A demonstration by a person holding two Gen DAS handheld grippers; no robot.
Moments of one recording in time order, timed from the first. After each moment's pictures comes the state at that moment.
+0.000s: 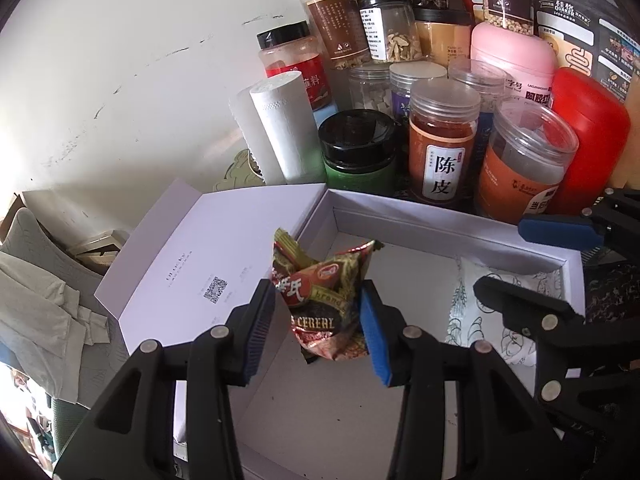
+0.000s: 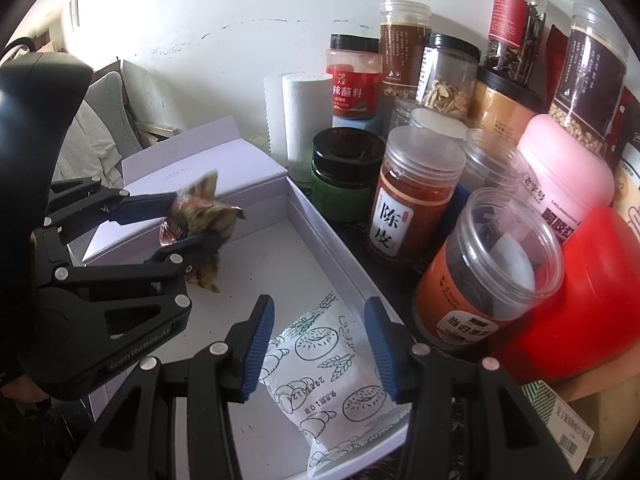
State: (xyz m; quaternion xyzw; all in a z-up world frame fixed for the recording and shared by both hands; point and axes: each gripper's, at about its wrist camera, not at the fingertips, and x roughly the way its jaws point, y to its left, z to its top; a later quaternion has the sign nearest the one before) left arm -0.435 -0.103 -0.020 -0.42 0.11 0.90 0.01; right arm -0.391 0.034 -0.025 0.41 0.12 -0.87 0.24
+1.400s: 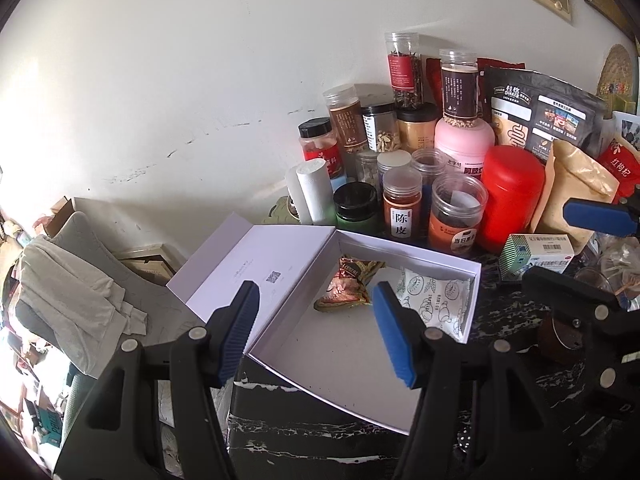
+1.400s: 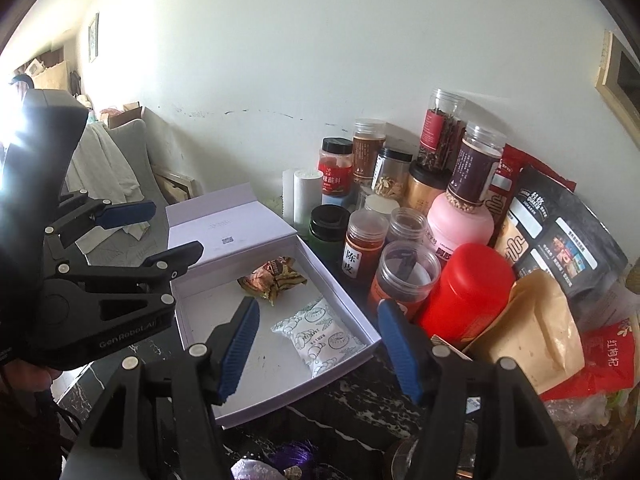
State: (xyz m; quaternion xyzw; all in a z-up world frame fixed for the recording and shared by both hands) left arm -0.285 -0.085 0.131 -0.36 0.10 0.93 -0.03; right arm -0.258 0.085 0.115 0.33 0.12 -0.91 0.22
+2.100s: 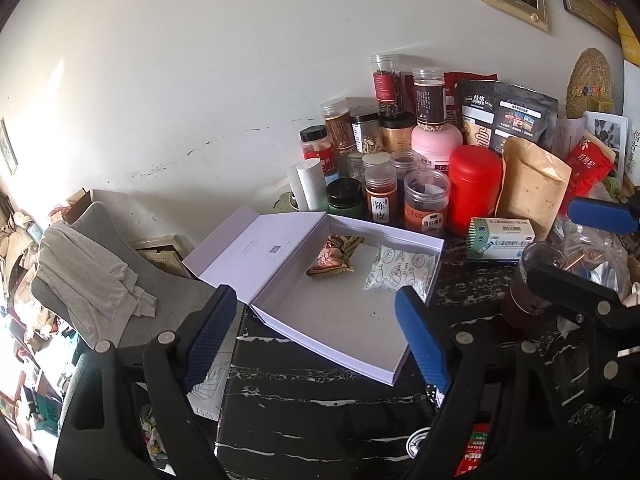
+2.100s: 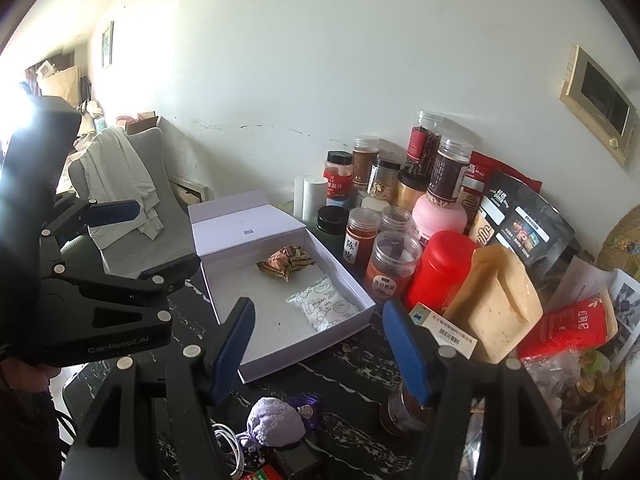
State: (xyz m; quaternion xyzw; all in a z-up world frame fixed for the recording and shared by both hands) left arm -0.165 -0.057 0.160 -0.34 0.09 0.94 -0.04; right arm -0.164 0.118 0.135 0.30 0.12 -0.92 0.23
